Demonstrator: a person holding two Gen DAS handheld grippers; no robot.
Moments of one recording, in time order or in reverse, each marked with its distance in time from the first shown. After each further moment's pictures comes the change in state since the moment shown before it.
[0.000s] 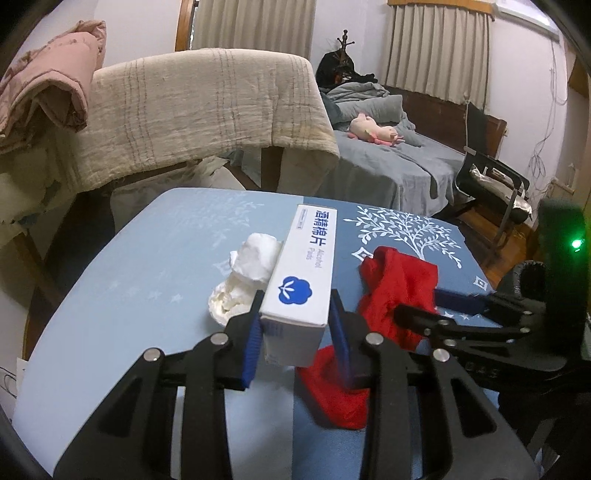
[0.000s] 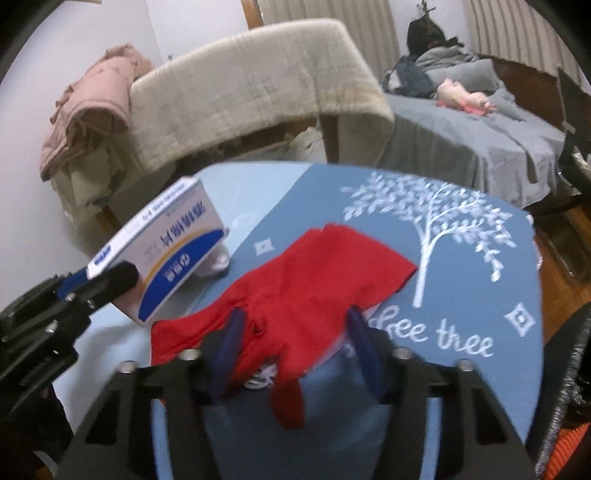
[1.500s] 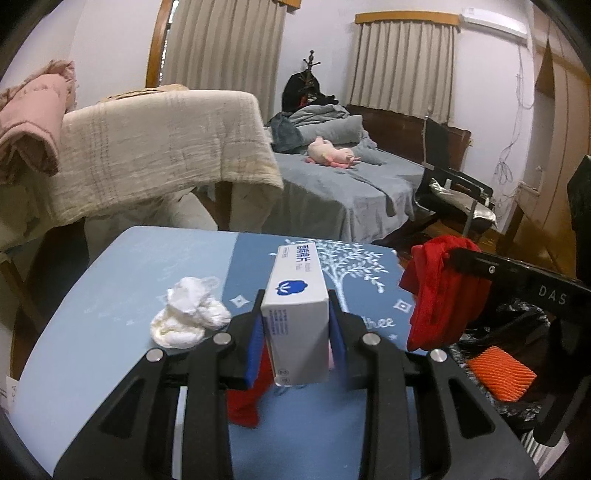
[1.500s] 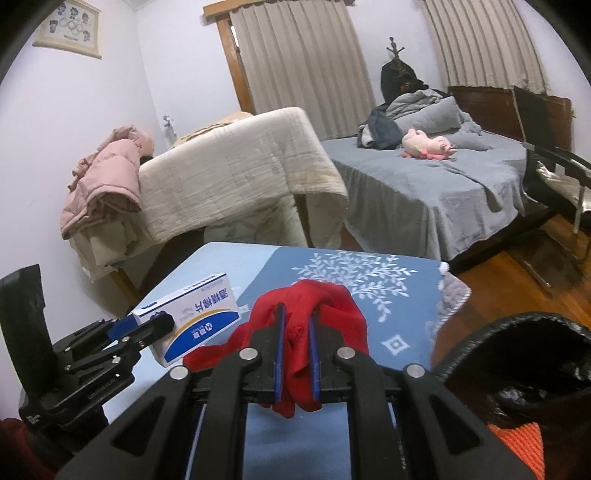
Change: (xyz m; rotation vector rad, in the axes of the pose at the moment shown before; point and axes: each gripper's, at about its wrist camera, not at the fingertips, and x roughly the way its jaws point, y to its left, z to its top) left arm -0.056 -0.083 0.016 0.054 -0.089 -0.118; right arm -0.162 -0.054 0.011 0.067 -0.237 -0.028
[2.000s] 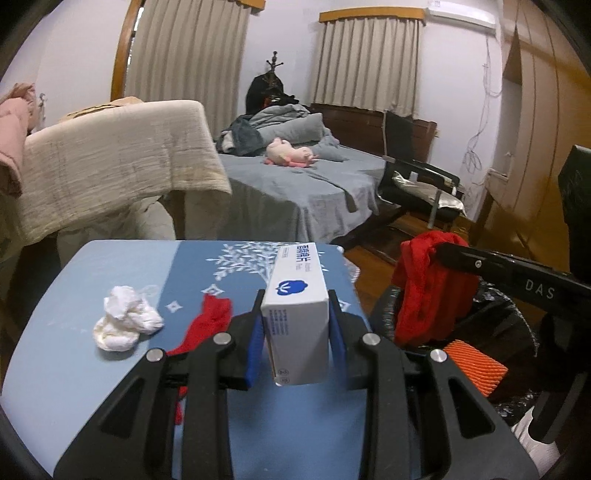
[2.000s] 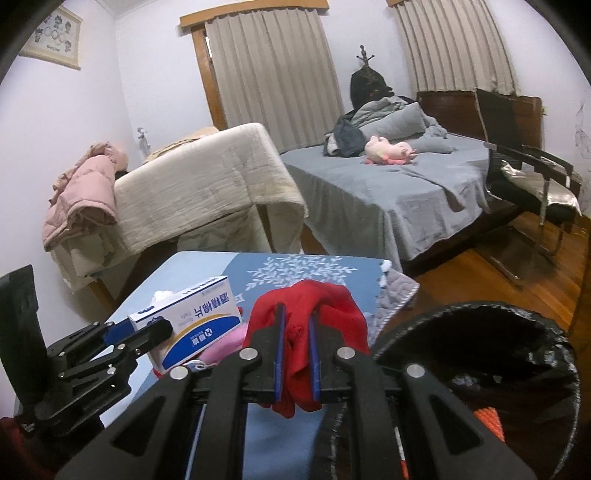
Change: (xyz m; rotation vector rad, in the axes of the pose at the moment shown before) left arm -0.003 -0.069 -0.003 0.065 -0.002 -0.107; right arm -0.054 -0.044 -0.011 0.037 -0.038 -0.106
